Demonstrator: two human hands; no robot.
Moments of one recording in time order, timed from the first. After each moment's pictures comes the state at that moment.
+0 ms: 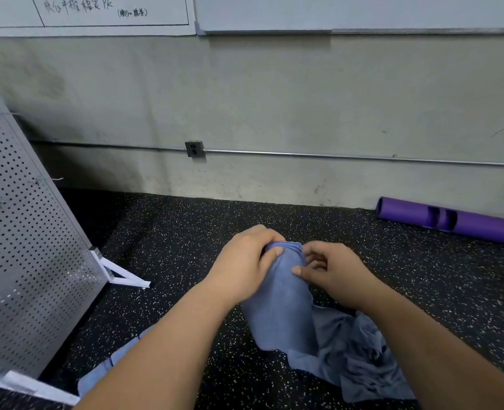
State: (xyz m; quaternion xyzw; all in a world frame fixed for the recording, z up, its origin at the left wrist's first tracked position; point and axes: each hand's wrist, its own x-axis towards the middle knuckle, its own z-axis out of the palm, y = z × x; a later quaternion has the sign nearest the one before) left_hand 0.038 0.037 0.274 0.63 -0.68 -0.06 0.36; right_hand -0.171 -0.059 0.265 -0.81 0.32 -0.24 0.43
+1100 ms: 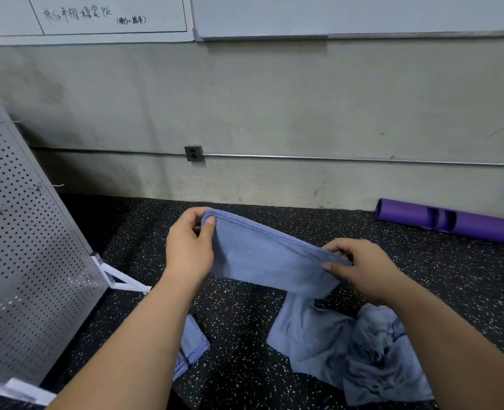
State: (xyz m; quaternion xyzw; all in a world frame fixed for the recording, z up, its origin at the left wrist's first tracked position) left_hand 0.105 0.045 0.274 0.69 -0.37 -0.09 0.61; right_hand -0.209 -0.089 0.271 -0.85 0.41 -0.20 0.28
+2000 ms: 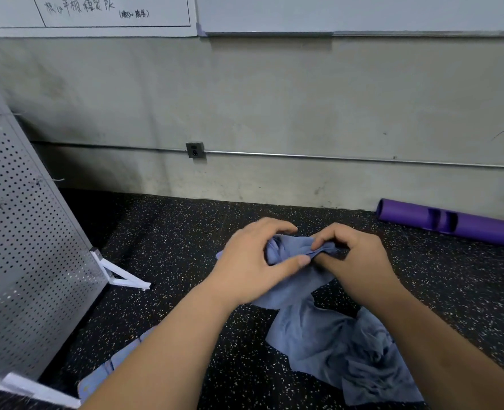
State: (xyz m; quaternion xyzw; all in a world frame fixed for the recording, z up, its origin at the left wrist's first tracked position) left_hand 0.031 0.047 0.295 0.61 -0.68 -0.08 0.40; right_hand -0.180 -0.039 0.299 -0.80 0.32 -0.39 0.32
